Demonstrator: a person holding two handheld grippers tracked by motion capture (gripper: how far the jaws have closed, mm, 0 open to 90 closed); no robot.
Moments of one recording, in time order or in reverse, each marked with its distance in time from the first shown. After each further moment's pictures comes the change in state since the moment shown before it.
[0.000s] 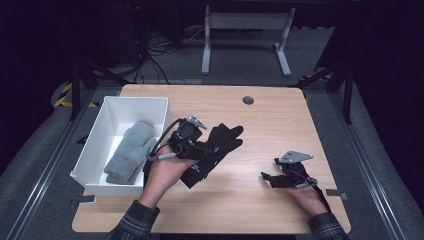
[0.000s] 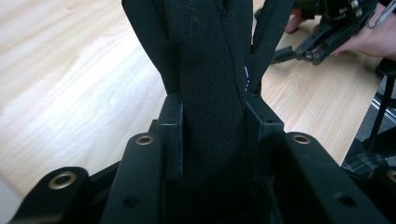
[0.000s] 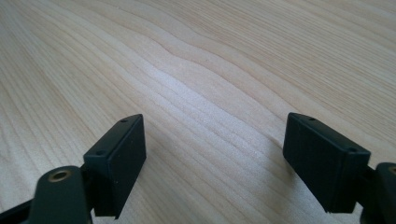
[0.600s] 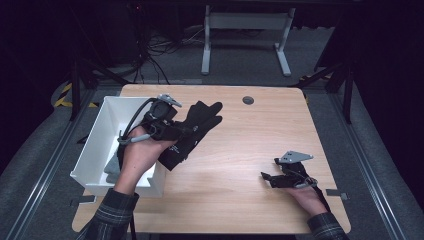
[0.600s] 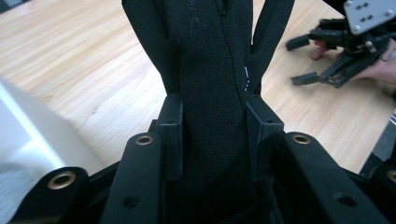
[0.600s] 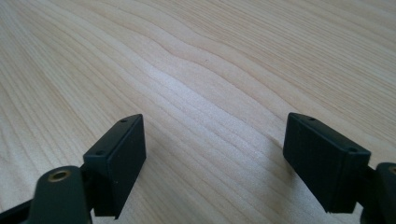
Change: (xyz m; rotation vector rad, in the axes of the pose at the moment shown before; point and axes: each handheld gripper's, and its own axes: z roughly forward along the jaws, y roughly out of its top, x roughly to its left) left arm 0.034 0.004 -0.064 -0.070 0.099 -0.049; right arm 0.000 0.000 0.000 0.001 -0.001 0.001
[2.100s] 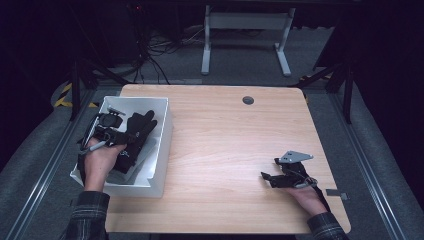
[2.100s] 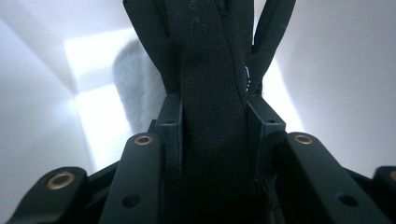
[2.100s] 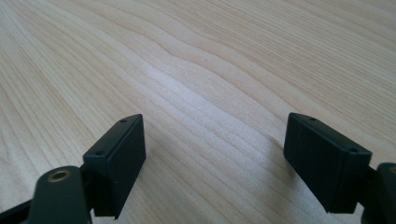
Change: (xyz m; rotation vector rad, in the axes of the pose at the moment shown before) left arm 0.132 -0.106 0.014 0.152 0.303 -0.354; right arm 0.000 0.000 0.000 0.000 -0.001 0.003
